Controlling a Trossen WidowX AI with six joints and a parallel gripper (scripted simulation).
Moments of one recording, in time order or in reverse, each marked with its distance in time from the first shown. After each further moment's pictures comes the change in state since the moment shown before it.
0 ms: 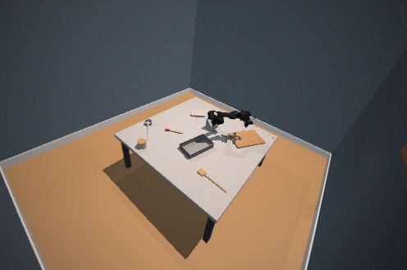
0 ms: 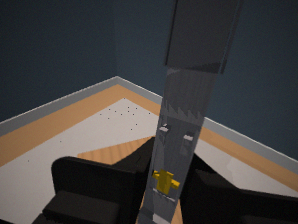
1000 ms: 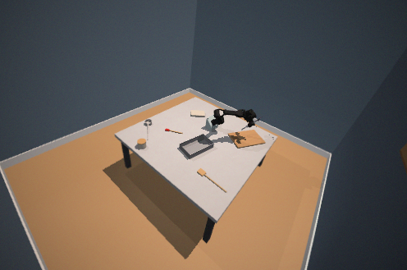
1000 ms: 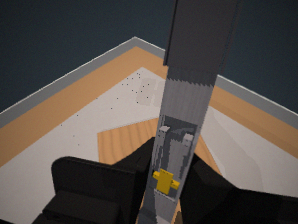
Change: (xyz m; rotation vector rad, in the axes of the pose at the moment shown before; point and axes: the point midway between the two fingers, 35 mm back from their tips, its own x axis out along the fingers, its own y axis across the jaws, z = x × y) arm 0.032 0.014 -0.002 0.026 0.307 0.111
